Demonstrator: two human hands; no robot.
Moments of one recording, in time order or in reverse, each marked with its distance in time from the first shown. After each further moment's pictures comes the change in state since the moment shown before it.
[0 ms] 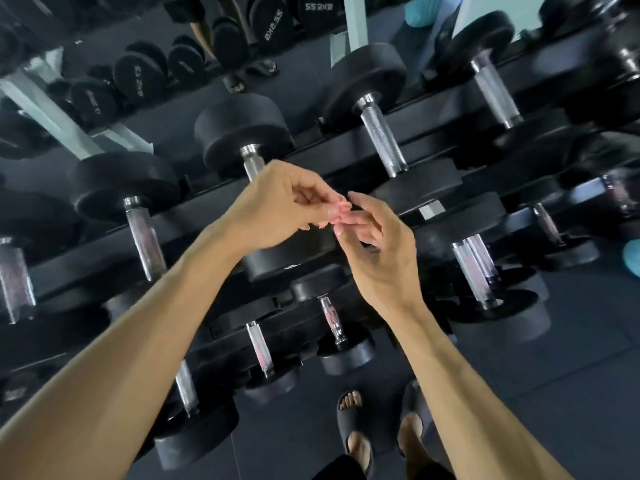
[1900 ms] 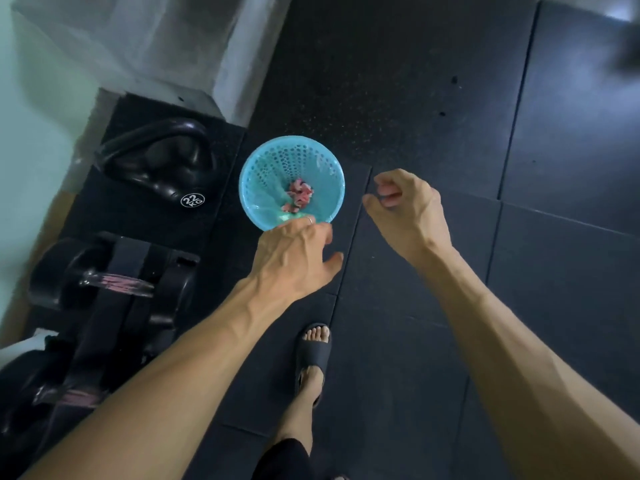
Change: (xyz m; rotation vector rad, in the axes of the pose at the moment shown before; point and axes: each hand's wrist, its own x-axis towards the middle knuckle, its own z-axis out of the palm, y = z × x) left_hand 0.420 0.370 0.915 0.819 -0.651 0.561; right_hand 0.050 0.373 -0.963 -0.480 0.734 0.717
